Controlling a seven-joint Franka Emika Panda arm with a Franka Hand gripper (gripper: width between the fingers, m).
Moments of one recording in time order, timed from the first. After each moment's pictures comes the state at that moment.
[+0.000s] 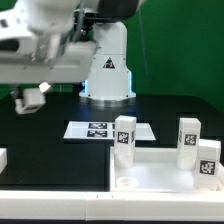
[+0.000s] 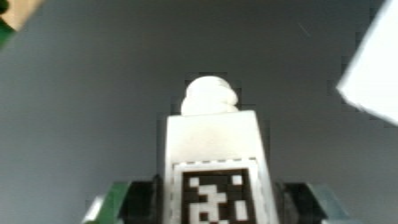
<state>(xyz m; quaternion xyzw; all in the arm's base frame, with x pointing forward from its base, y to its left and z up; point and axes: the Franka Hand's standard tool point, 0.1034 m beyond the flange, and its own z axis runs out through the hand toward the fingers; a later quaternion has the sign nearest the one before) 0.489 -0.140 0.125 0.96 0.19 -0.21 0.08</state>
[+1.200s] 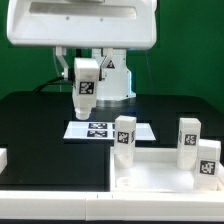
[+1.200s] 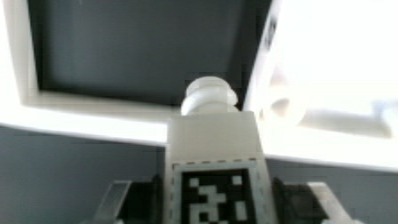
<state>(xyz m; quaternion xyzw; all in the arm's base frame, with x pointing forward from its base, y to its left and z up) 0.599 -0.071 0.173 0.99 0.06 0.12 0.01</state>
